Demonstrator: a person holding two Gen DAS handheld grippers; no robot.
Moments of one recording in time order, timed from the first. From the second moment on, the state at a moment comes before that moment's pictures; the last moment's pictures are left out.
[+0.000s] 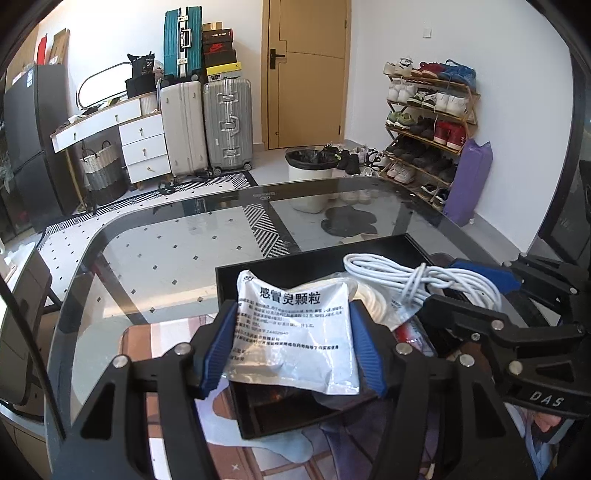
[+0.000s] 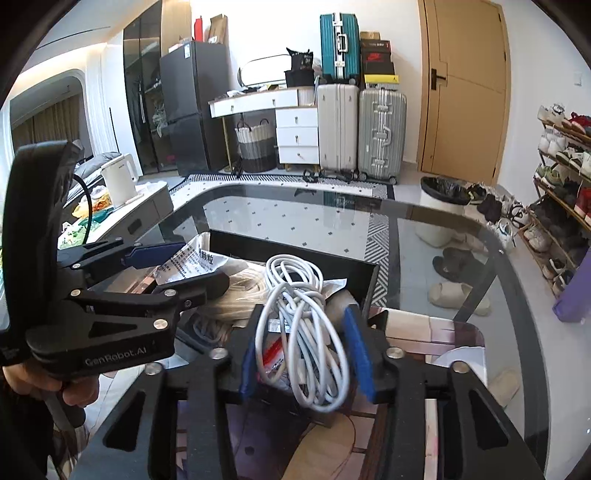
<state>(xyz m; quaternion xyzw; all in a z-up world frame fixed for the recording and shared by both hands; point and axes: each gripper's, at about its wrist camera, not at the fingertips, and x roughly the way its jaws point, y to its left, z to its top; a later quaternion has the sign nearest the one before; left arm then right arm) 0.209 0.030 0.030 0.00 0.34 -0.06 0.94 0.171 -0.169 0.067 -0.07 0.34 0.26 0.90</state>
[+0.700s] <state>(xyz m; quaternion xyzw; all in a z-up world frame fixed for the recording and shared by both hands) 0.116 0.048 0.055 -0.01 0.27 0.00 0.96 0.101 -0.209 0.075 -0.04 0.27 0.28 0.92</state>
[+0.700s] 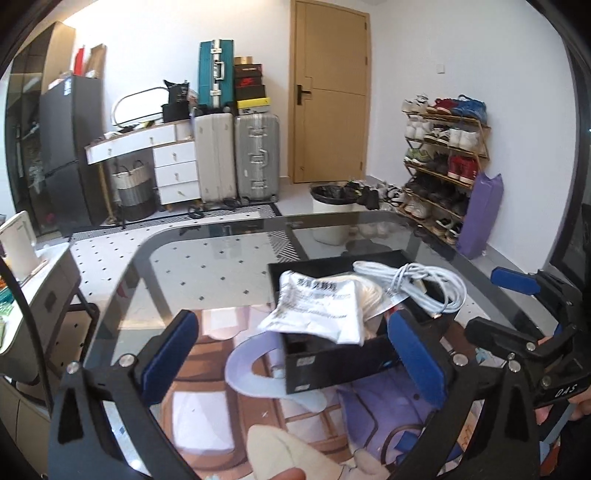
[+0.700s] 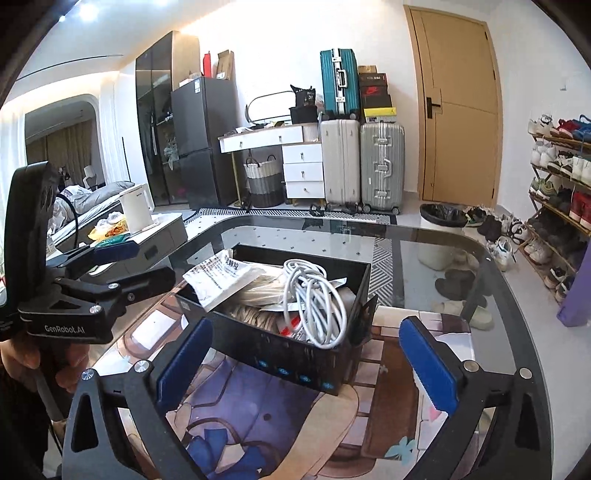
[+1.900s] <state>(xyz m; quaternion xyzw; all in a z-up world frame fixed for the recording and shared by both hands) 0.083 0.043 0.016 -0.02 0.25 0.02 0.97 0.055 -0.222 0.055 -0.04 0.23 0.29 0.93</state>
